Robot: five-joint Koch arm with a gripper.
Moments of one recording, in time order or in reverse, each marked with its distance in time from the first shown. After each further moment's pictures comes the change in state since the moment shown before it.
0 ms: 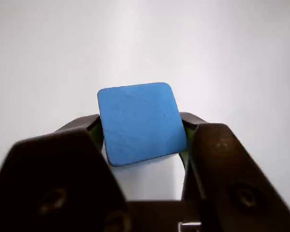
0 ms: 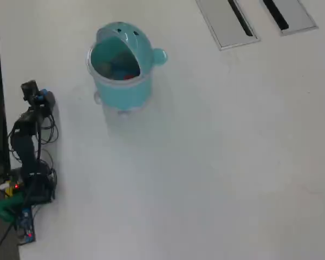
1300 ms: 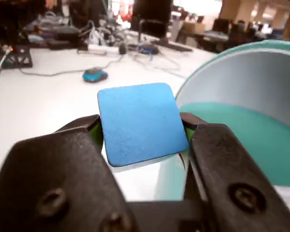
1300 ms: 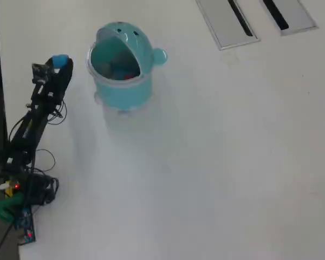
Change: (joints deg) arm 21.2 30.4 -8.1 4.0 10.3
